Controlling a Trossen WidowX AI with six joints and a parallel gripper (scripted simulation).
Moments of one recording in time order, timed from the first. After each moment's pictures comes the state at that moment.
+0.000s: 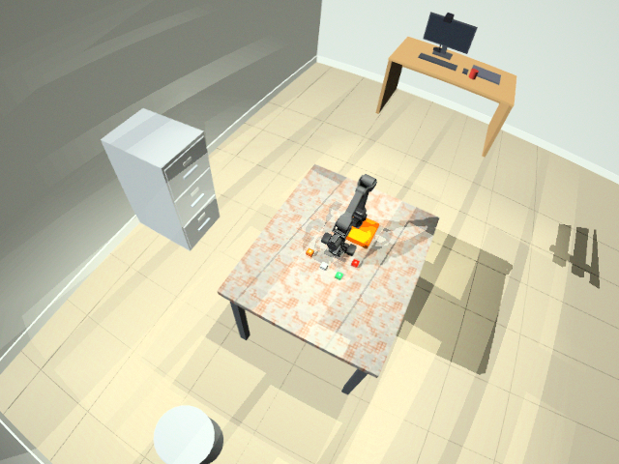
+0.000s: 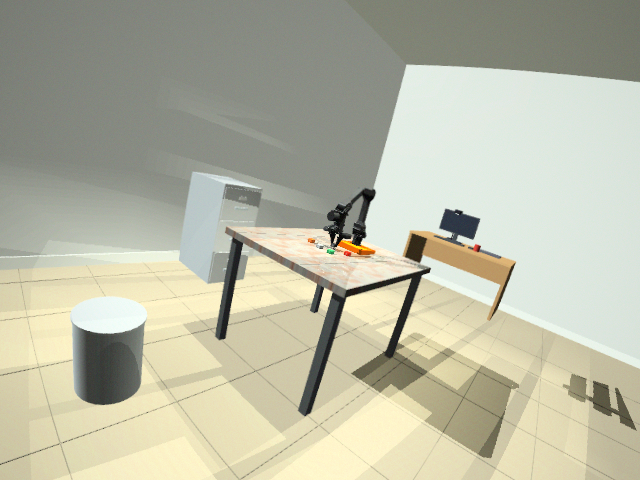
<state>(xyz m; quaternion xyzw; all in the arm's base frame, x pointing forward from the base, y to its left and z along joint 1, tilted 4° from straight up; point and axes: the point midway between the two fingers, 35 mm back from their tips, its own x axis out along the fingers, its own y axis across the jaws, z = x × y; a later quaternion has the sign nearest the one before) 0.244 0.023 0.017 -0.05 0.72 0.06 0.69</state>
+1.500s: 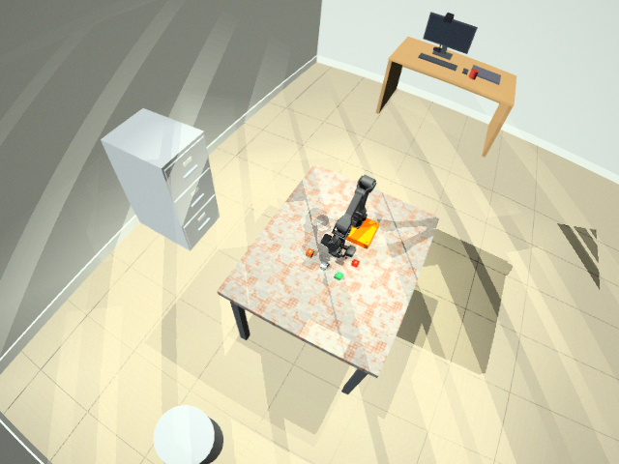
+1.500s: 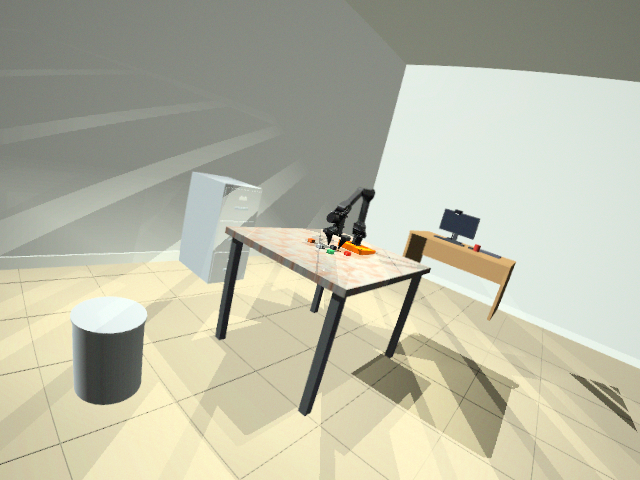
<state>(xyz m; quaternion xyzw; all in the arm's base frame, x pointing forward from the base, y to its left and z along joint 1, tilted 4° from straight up) 0.244 0.023 0.005 -0.05 0.72 0.06 0.69</state>
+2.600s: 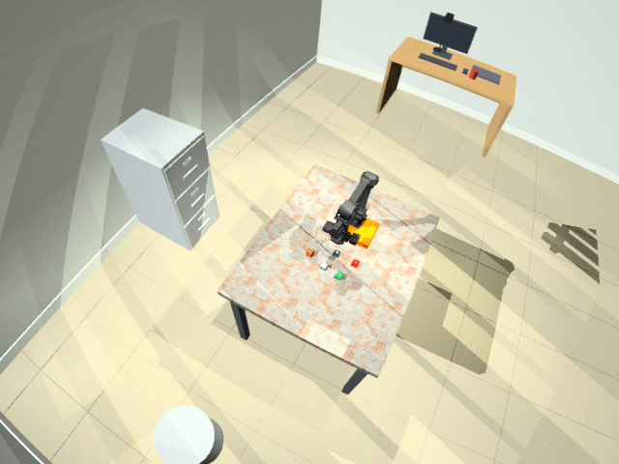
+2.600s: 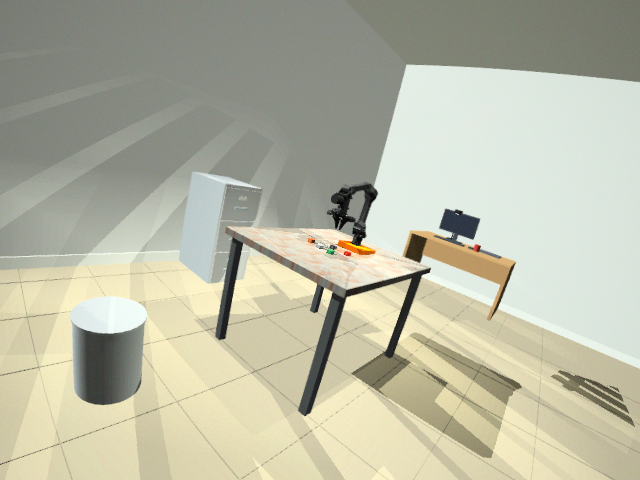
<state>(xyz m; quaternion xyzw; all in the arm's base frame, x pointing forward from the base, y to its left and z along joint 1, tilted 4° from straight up) 0.254 0.022 0.124 -0.05 0.72 0.06 0.69</state>
